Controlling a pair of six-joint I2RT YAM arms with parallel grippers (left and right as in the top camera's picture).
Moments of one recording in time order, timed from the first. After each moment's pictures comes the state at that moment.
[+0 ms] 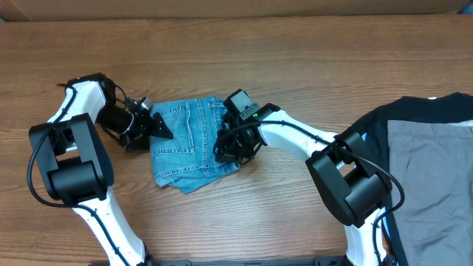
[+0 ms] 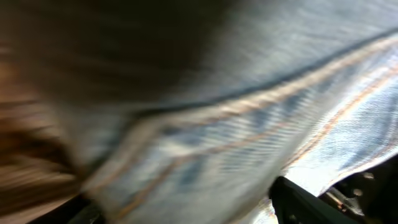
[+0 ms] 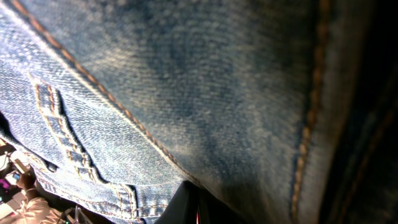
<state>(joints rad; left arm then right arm) 0.24 2.18 1.50 -1.21 0.60 0.17 0.65 2.11 1.38 -0.59 -0.57 0.68</state>
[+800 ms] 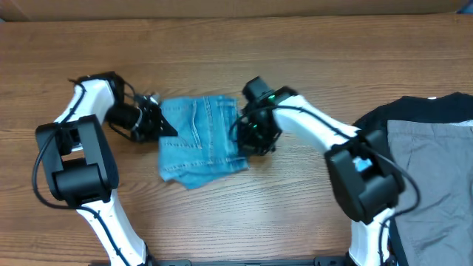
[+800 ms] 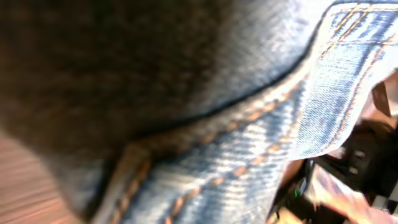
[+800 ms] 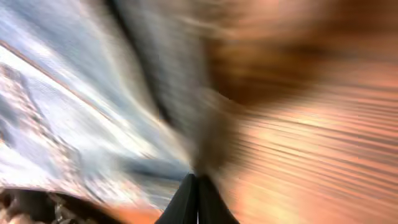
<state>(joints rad) 0.21 2.15 1.53 -1.20 0.70 0.12 0.52 2.06 1.46 -0.91 -0.49 0.55</state>
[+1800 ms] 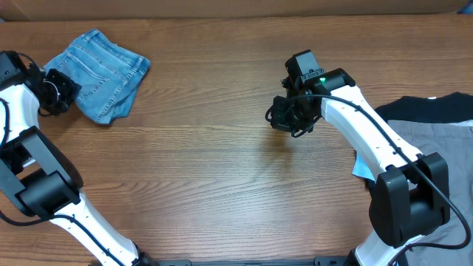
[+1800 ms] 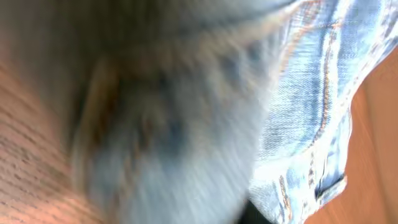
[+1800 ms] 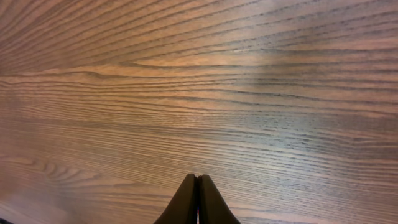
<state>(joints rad) 0.56 2.21 1.77 -0.66 0.42 -0.53 0.36 1.84 1.46 -0.99 -0.33 0.51</state>
